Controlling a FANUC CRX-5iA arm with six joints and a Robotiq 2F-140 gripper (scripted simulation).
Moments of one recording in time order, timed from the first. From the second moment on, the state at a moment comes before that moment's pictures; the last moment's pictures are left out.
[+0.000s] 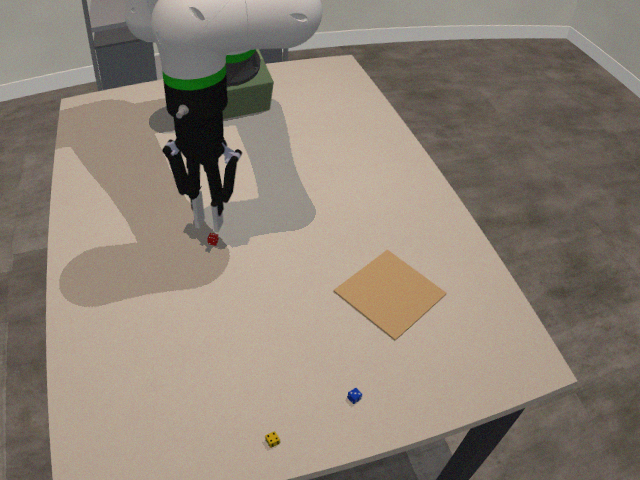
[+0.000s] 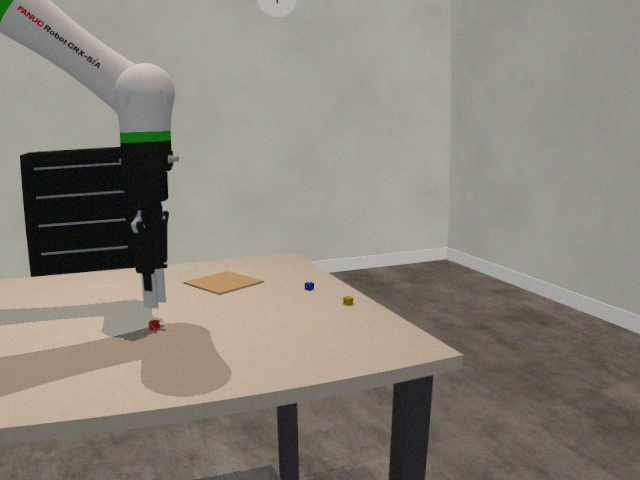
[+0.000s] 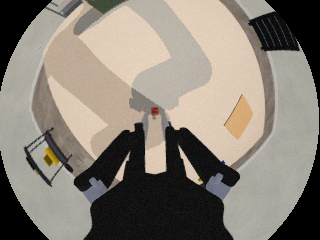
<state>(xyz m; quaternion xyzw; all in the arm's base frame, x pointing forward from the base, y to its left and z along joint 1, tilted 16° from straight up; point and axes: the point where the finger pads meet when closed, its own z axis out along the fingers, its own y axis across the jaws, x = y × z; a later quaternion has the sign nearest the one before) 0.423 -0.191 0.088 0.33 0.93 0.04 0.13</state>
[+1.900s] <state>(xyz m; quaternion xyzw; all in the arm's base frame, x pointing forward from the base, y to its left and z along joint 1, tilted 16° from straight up) 0.431 -0.191 0.063 0.33 0.93 0.04 0.13</state>
